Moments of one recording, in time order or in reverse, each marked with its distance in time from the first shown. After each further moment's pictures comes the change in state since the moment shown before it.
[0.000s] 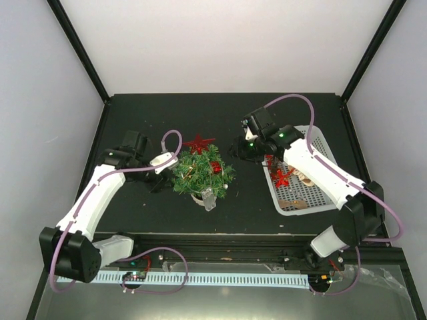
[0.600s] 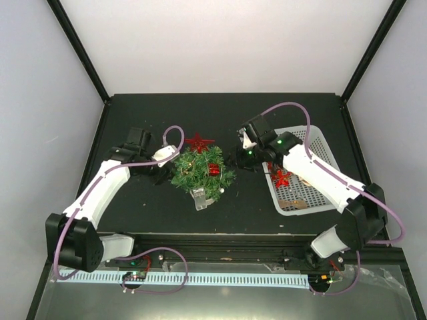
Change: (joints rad) left arm -0.009 0.078 -0.030 0.206 -0.120 -0.058; right arm 0.028 -0.007 -0.061 0.018 -0.098 -0.002
